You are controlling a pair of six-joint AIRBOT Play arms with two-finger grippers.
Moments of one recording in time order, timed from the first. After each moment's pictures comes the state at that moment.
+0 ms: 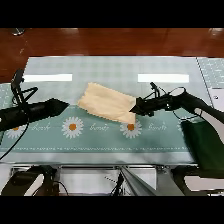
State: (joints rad) left arm -0.06 -0.63 0.63 0.87 -0.94 -1.50; right arm 0.15 -1.54 0.89 -0.55 1.01 1.28
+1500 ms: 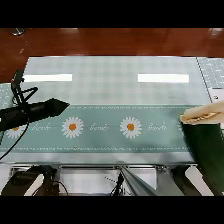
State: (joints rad) left arm -0.06 -0.63 0.63 0.87 -0.94 -1.49; right arm -0.88 -0.93 1.49 -1.15 1.83 1.61
